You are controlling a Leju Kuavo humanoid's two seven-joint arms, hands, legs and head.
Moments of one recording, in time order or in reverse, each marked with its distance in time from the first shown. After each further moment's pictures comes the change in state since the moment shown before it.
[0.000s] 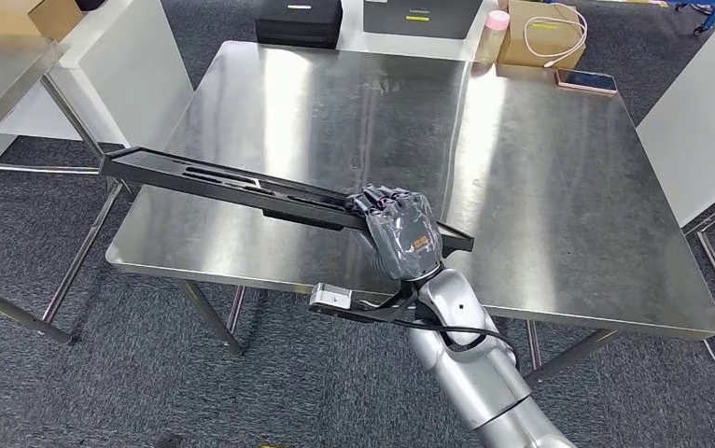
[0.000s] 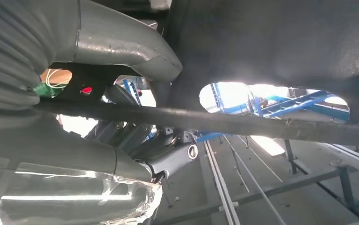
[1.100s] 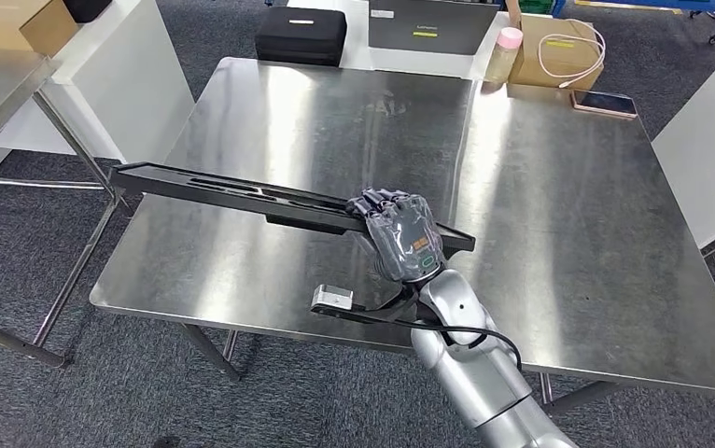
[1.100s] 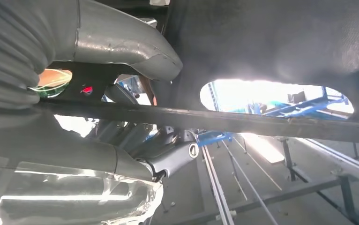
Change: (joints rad) left arm 0.003 0.008 0.001 0.000 0.000 0.000 0.000; right arm 0.001 -0.004 -0.006 0.016 0.006 -0.003 0.001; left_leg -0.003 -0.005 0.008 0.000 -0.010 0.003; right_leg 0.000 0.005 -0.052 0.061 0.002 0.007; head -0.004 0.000
